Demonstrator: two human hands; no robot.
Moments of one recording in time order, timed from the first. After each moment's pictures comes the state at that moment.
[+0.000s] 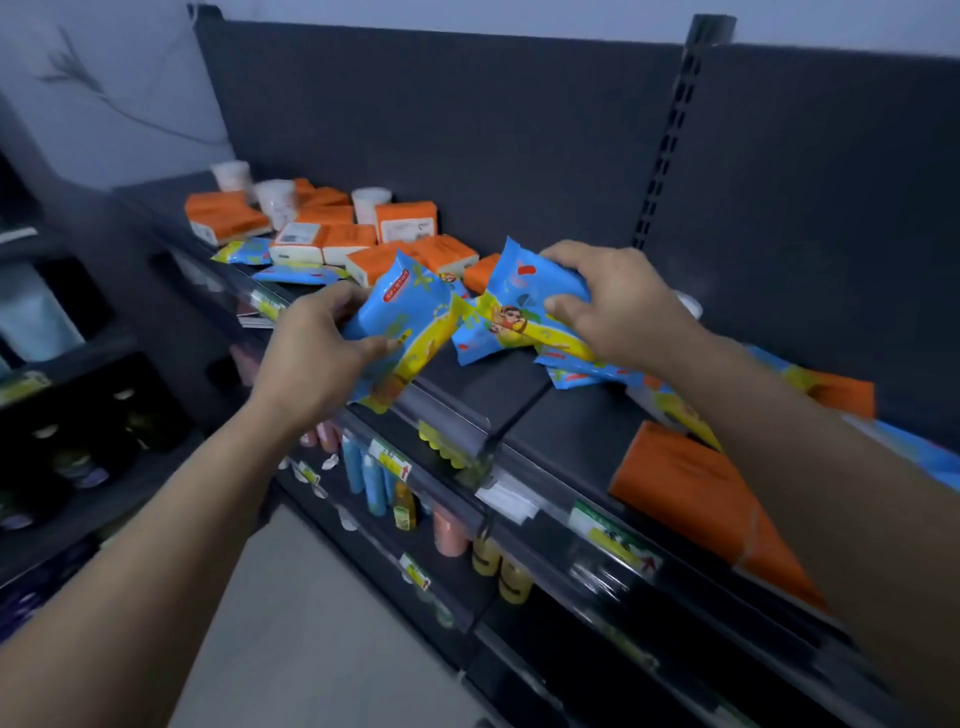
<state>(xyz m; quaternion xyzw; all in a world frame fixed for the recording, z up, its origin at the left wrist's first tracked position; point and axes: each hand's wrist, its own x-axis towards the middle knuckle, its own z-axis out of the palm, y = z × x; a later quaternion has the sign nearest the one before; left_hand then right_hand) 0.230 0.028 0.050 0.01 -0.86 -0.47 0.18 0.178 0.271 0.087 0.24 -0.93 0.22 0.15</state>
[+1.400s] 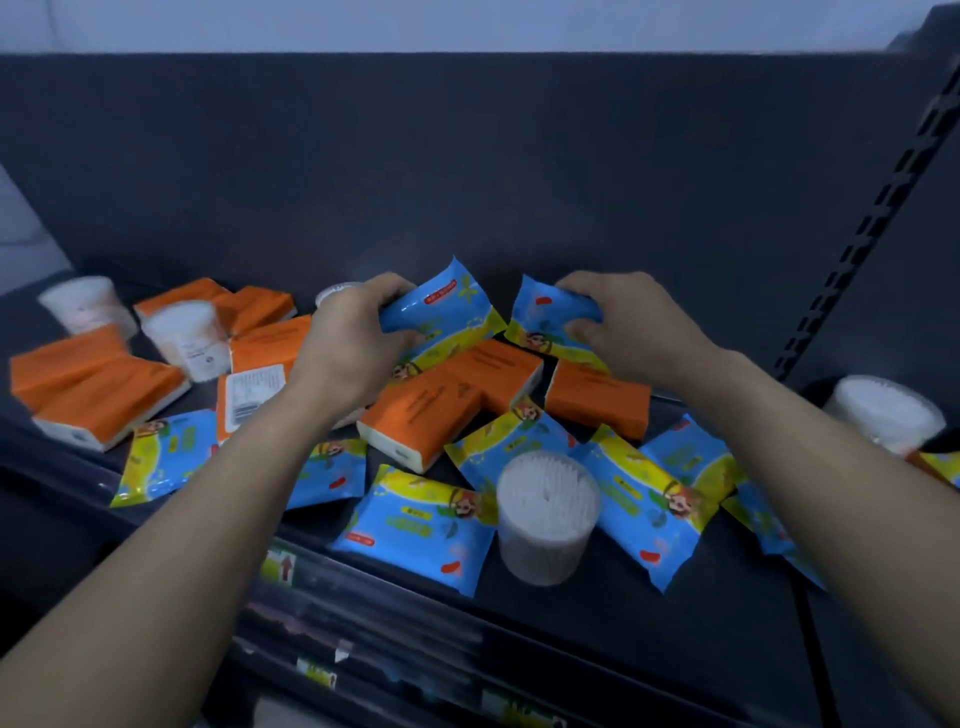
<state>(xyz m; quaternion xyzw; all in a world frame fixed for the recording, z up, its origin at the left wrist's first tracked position) -0.126 -0.115 0.062 -0.21 -0.89 -0.38 0.14 -0.075 0.126 0.078 0.04 -0.97 0.18 0.14</state>
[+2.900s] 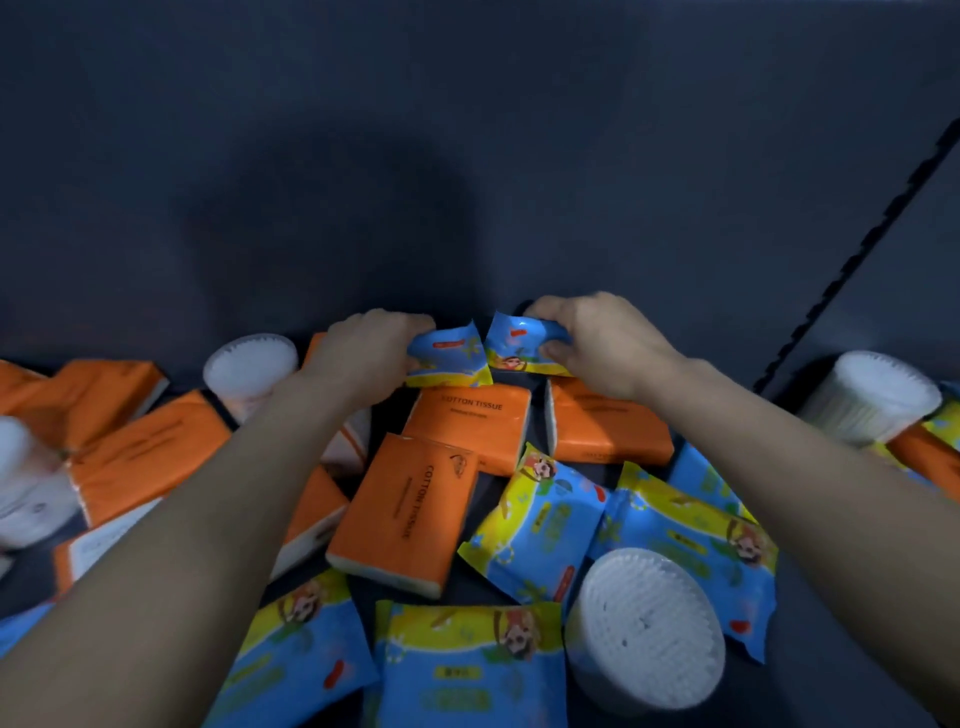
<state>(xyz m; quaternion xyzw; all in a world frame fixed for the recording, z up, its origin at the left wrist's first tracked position) -0.291 -0.064 0.026 -0.40 -0.91 -0.08 -0.01 -0.166 0.130 0.040 -0.09 -0.99 0.10 0.08</state>
